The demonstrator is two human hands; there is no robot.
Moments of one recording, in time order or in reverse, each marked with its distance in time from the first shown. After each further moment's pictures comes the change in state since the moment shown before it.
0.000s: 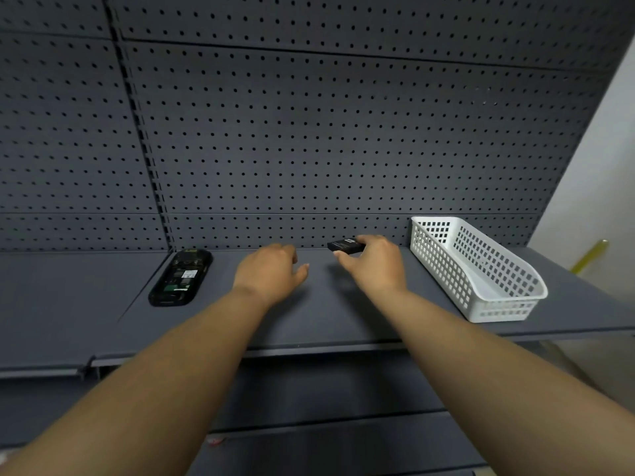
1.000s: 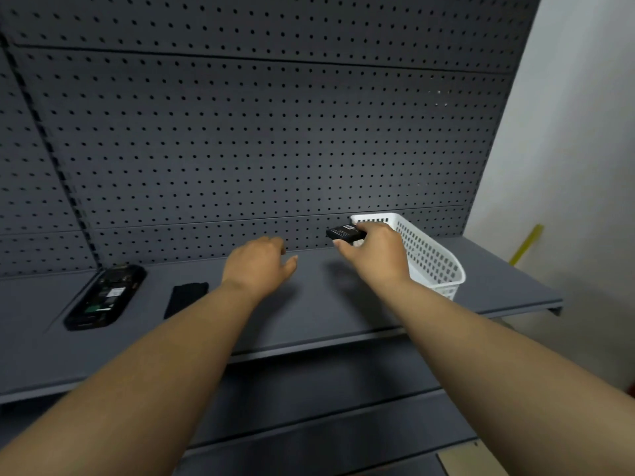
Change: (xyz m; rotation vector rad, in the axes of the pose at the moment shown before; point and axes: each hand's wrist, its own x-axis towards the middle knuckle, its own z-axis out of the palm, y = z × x) left_hand 0.020 0.089 0.005 0.018 0.028 0.097; right_hand 0.011 0.069 -0.078 -0.036 0.134 0.006
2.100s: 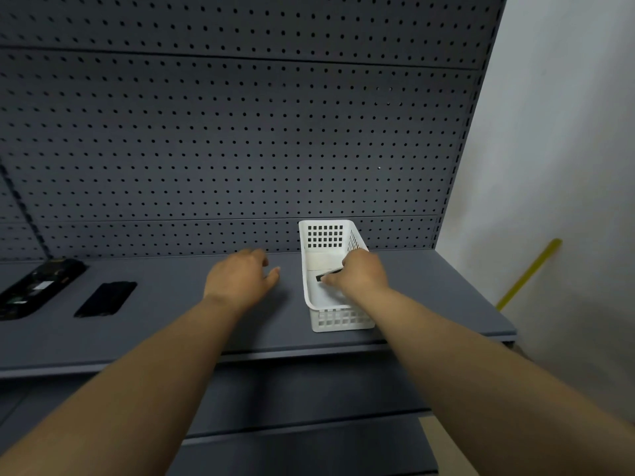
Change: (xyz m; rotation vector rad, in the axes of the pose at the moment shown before) left_hand 0.028 0.125 0.045 -0.002 0.022 -0.197; right_hand 0.058 0.128 -0.042 -0.092 -0.444 0.143
